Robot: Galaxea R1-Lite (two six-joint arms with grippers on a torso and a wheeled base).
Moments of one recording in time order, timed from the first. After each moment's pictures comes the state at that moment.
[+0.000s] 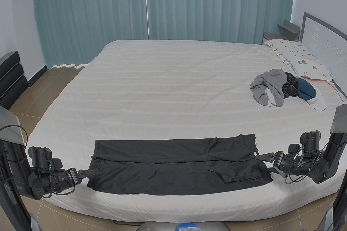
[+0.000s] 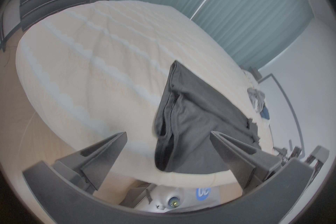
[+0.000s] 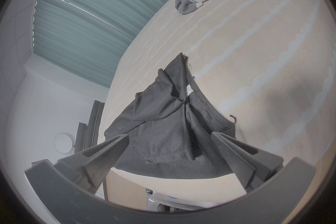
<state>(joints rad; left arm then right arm) 0.19 2.12 -0.15 -1.19 -0.40 -0.41 -0.01 2.12 -0.29 -1.13 0.47 0.62</state>
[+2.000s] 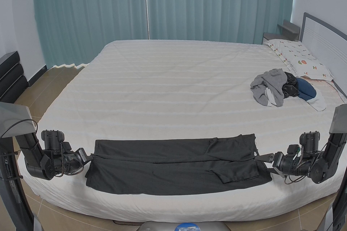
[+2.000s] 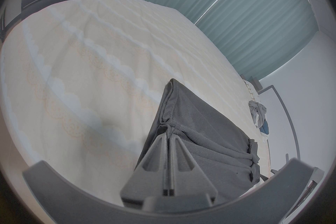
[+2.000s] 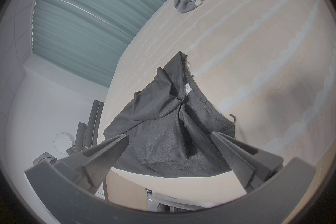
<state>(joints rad) 0.14 2.24 -0.50 -0.99 -0.36 -0.53 -0.01 2.13 -0.30 -1.13 0.47 0.62</state>
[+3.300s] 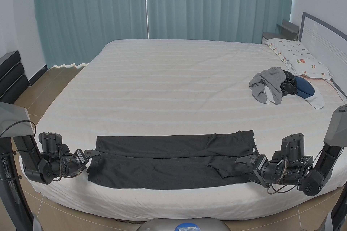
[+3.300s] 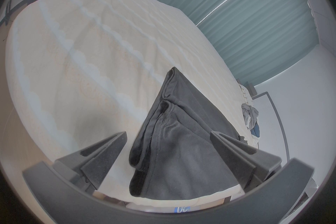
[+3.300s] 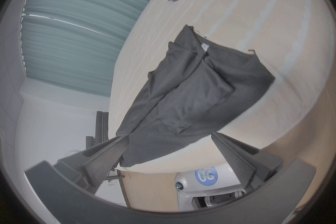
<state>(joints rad) 0.14 2.22 -0.42 -1.07 -0.41 -0.62 0.35 2.03 -0.28 -1.11 0.18 1.06</state>
